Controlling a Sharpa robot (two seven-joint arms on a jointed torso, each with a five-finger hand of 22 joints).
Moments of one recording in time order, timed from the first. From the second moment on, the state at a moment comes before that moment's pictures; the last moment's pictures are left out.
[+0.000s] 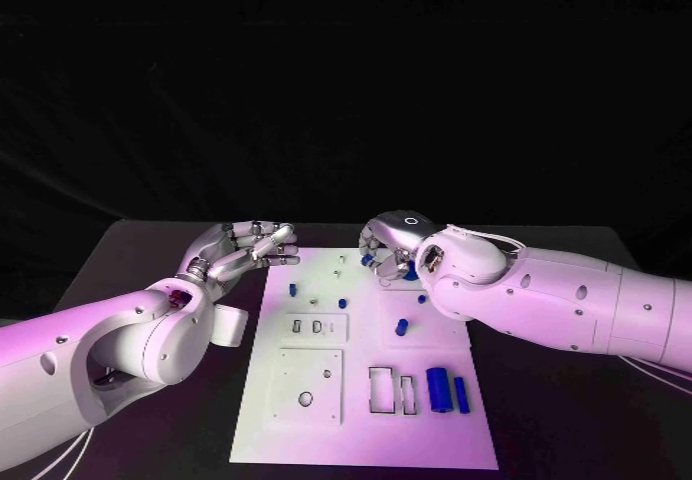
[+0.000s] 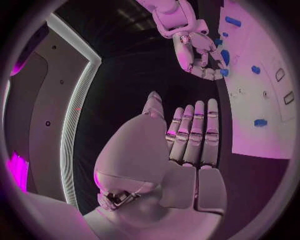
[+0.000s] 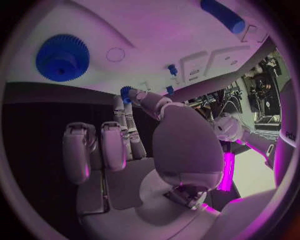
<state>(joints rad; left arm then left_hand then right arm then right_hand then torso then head) 1.17 -0.99 0.00 1.76 -0.10 -0.45 0.40 1.54 0.02 -0.19 0.28 0.15 0.83 0.21 0.23 0.22 0.99 0.18 0.07 0.07 0.93 0.14 0.23 0.28 0.17 0.86 0.25 0.32 0.12 1.32 -0.61 -0.14 1.39 -1.66 -0.37 -0.25 1.21 -0.21 0.71 -0.10 0.20 1.03 0.13 0.24 0.56 1.21 0.07 0.07 0.26 1.46 0.00 1.39 1.29 0.05 1.46 0.11 1.47 1.31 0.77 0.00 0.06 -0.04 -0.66</state>
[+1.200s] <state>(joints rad) 1.20 -0.99 0.00 1.76 -0.09 -0.45 0.39 1.54 0.02 -0.19 0.28 0.15 0.83 0.21 0.23 0.22 0.99 0.18 0.07 0.07 0.93 0.14 0.23 0.28 0.17 0.86 0.25 0.32 0.12 1.32 -0.49 -0.14 1.27 -1.68 -0.43 -0.26 1.20 -0.21 0.71 -0.10 0.20 1.04 0.13 0.23 0.56 1.21 0.07 0.07 0.26 1.46 0.00 1.39 1.29 0.05 1.46 0.10 1.47 1.31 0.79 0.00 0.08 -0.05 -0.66</state>
